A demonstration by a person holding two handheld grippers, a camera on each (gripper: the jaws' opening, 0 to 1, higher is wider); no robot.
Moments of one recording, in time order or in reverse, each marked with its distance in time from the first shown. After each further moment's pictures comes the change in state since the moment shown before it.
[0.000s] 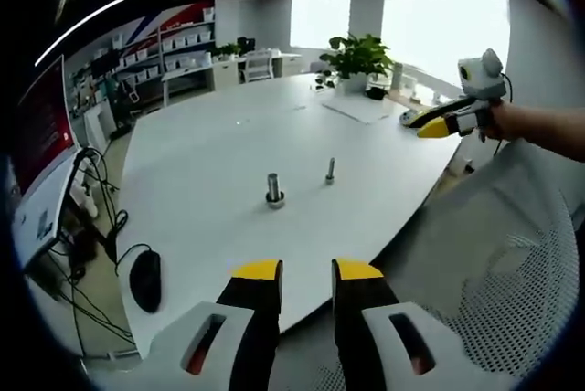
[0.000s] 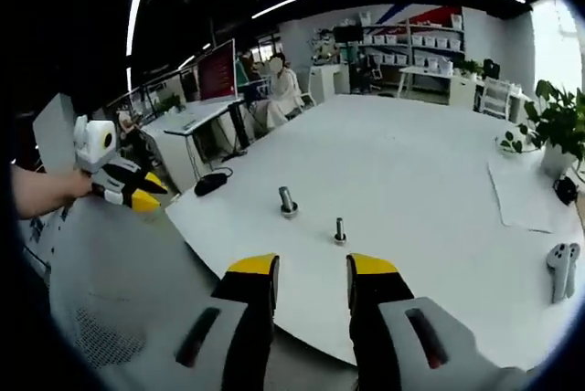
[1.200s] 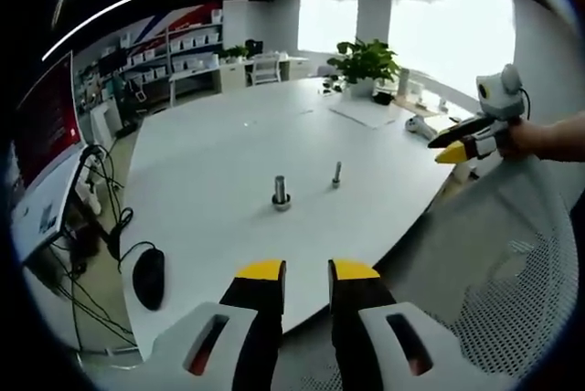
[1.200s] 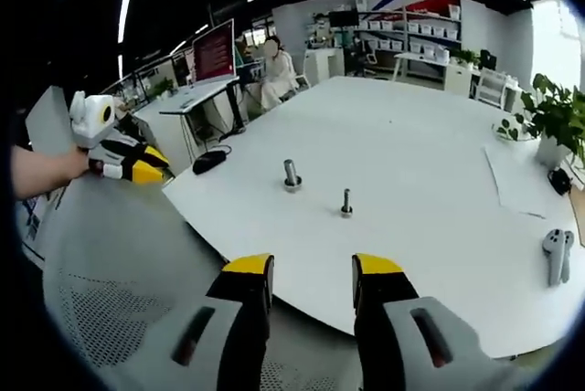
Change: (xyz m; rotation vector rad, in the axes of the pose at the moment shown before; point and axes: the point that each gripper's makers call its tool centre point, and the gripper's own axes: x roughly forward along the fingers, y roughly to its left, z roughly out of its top) left arm -0.002 0.005 -0.002 -0.022 -0.014 0.011; right arm 0.008 0.014 -0.031 -0.036 0.113 -0.035
